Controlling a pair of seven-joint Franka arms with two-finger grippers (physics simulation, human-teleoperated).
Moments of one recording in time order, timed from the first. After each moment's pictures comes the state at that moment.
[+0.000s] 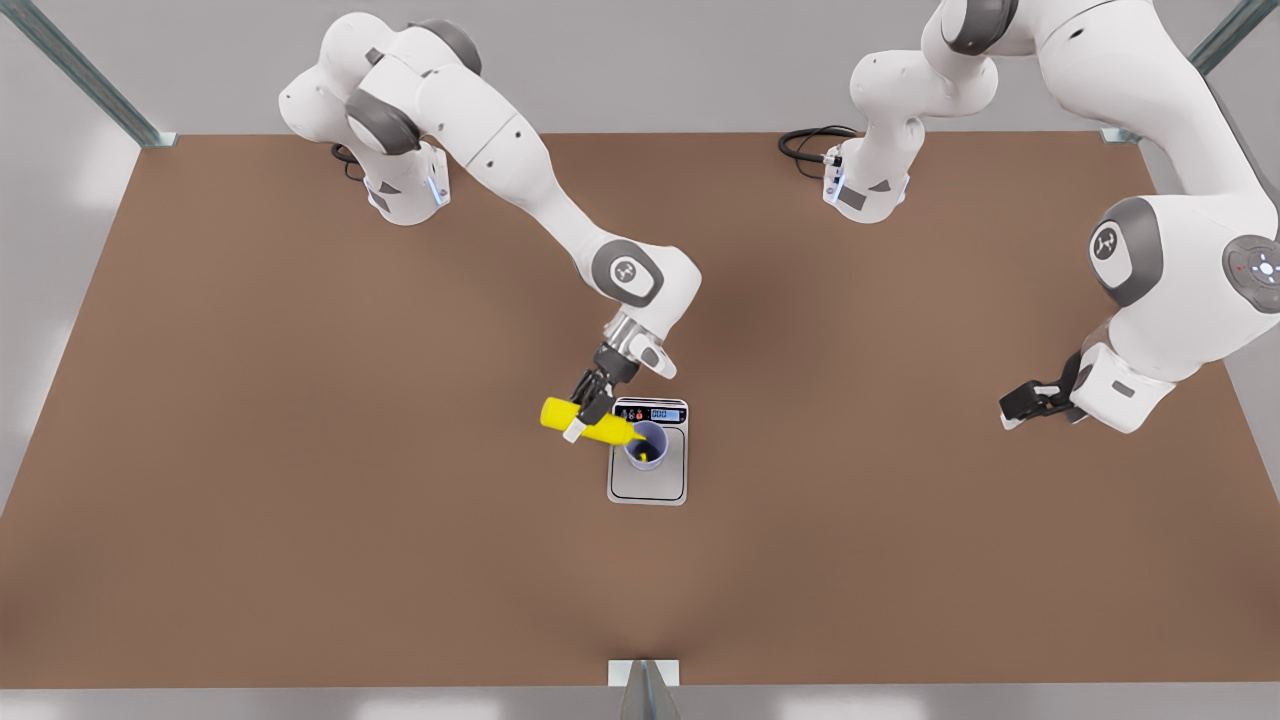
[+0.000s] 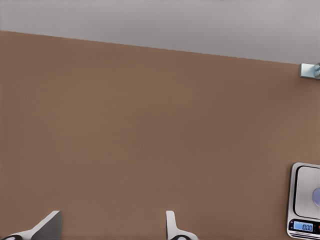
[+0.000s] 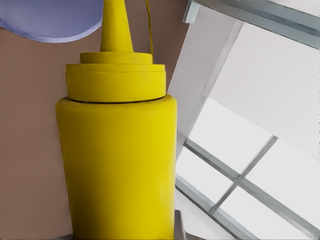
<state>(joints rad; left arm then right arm) -0.05 0.28 0.08 -1.40 -0.06 1.76 -0.07 0.78 0.75 0.16 -1.45 -1.35 1.72 -0.01</state>
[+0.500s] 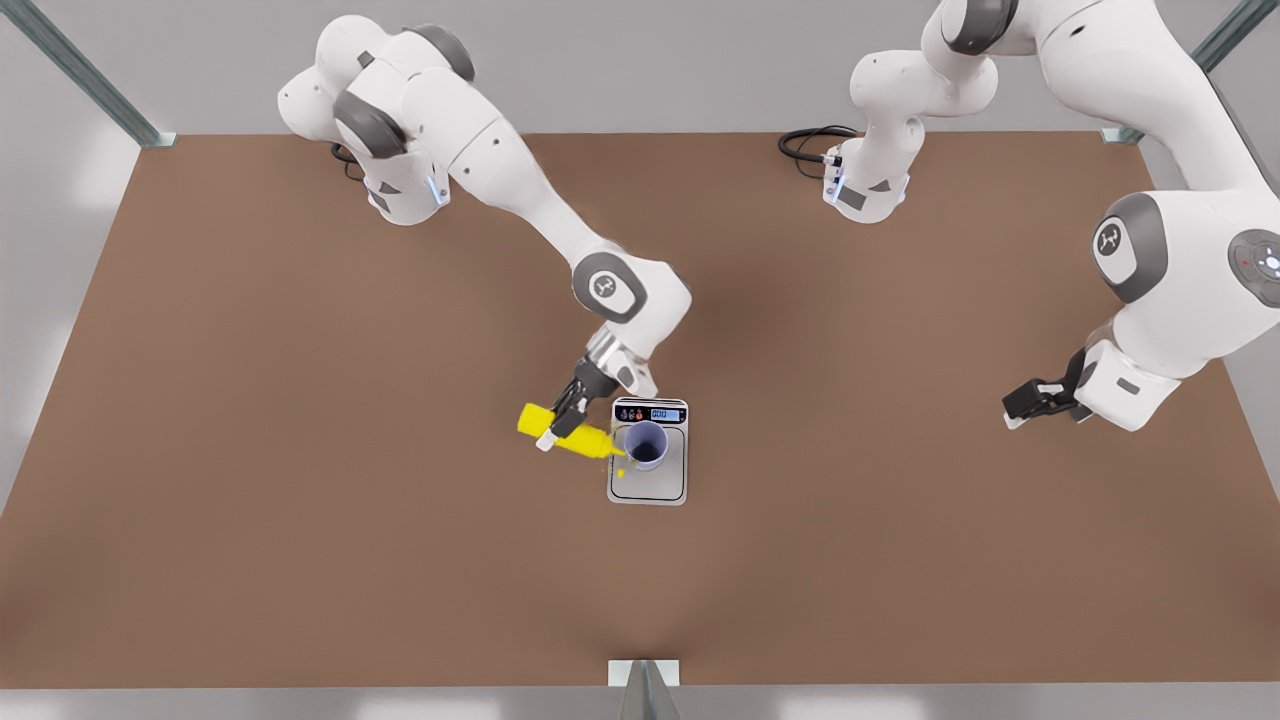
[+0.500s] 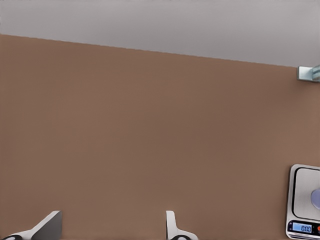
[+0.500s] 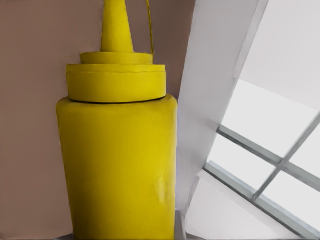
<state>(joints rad) -0.05 0.27 0.08 -1.38 -0.06 1.76 -0.07 0.70 0.74 0.15 -1.35 -1.11 1.71 -0.02</state>
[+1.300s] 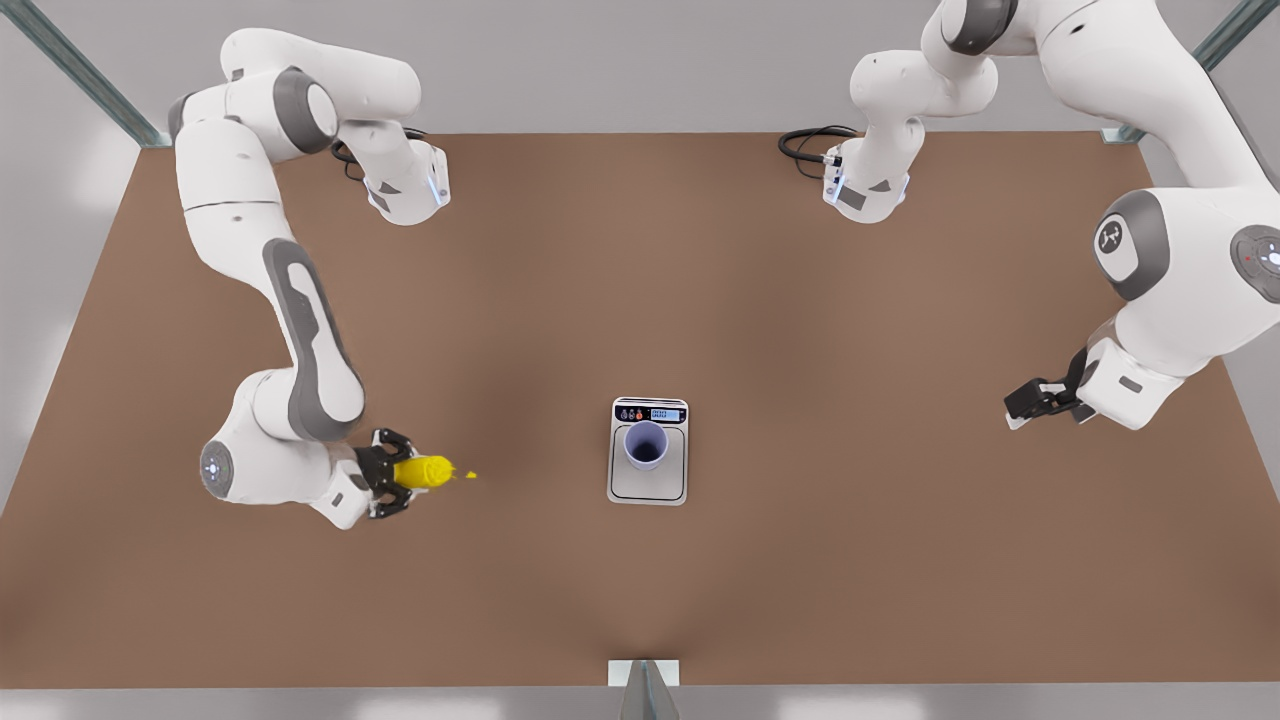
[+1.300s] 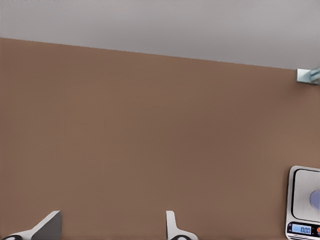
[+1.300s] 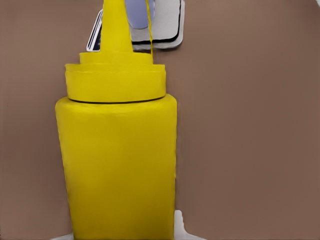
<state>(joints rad) -0.05 0.28 0.08 -1.38 -0.06 1.76 -0.07 -0.10 0.70 0.23 -1.45 0.44 1.93 -1.72</state>
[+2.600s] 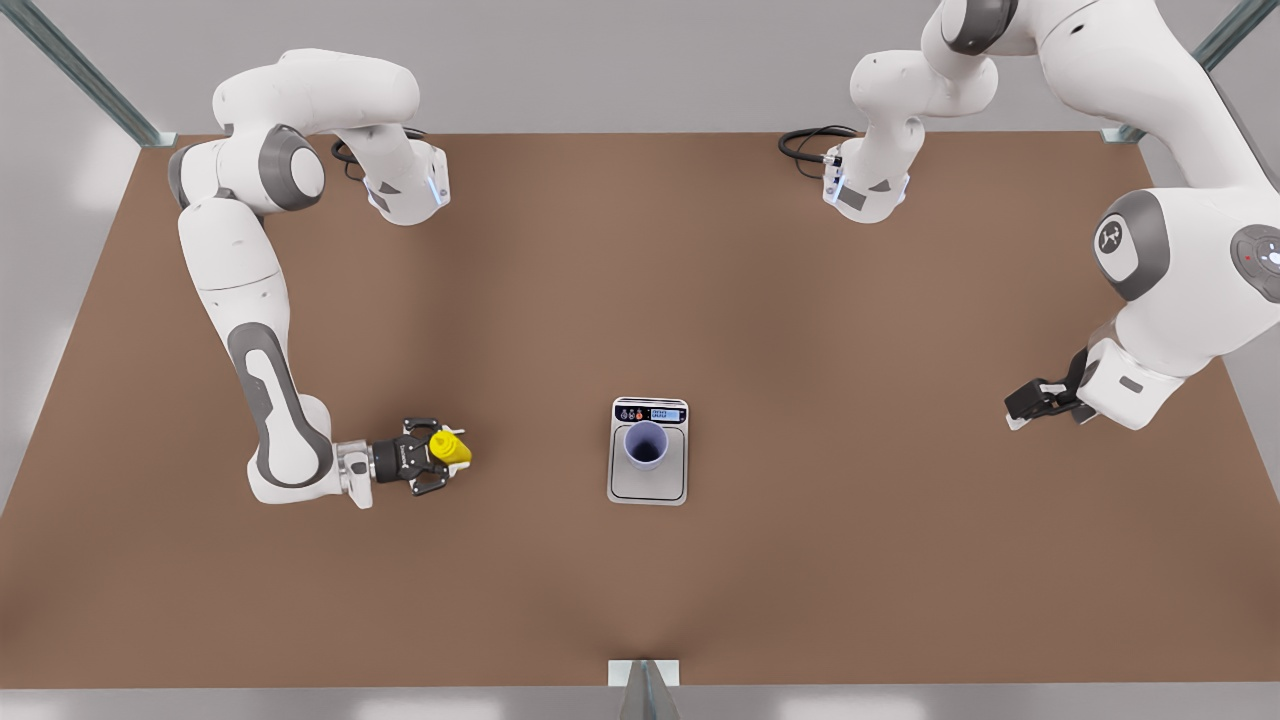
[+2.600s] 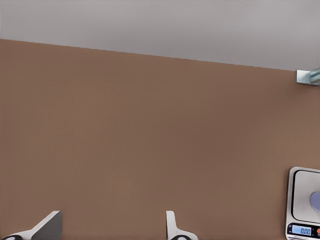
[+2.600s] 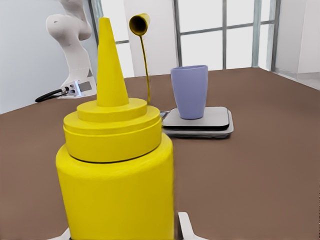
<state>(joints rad) -0.05 0.28 0.08 -1.38 -0.06 1.76 -0.07 -0.21 0.95 0.23 -1.51 0.97 1.73 -2.31</state>
